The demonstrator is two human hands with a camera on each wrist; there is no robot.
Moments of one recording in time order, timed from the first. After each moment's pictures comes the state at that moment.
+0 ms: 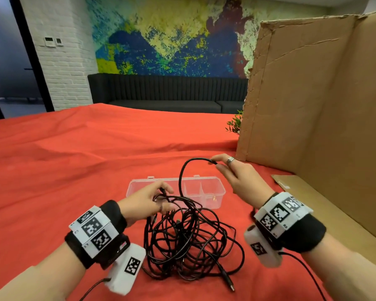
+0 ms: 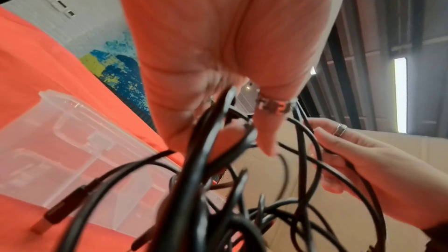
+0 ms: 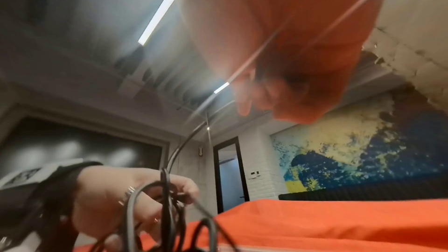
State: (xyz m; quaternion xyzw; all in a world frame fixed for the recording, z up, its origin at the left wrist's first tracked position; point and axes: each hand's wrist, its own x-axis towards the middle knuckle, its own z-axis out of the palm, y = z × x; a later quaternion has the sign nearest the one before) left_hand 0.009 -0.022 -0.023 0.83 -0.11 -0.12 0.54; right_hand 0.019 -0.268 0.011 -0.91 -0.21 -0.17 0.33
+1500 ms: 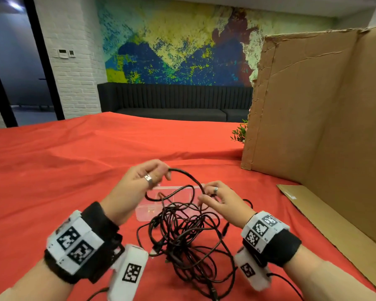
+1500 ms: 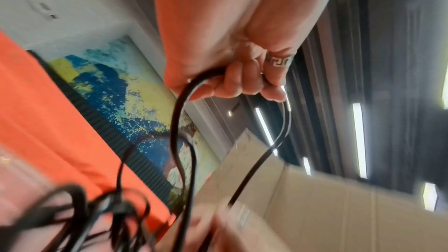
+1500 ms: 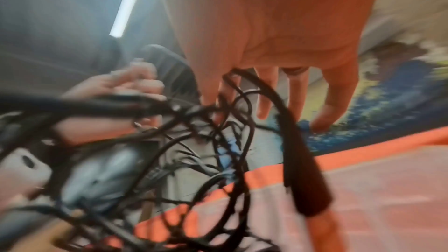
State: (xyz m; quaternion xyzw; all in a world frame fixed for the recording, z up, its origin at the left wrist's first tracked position) left_hand -0.022 -0.018 0.035 0.73 -0.23 0.10 0.64; right_hand 0.029 -0.242 -0.026 -0.90 -0.25 -0.05 0.36
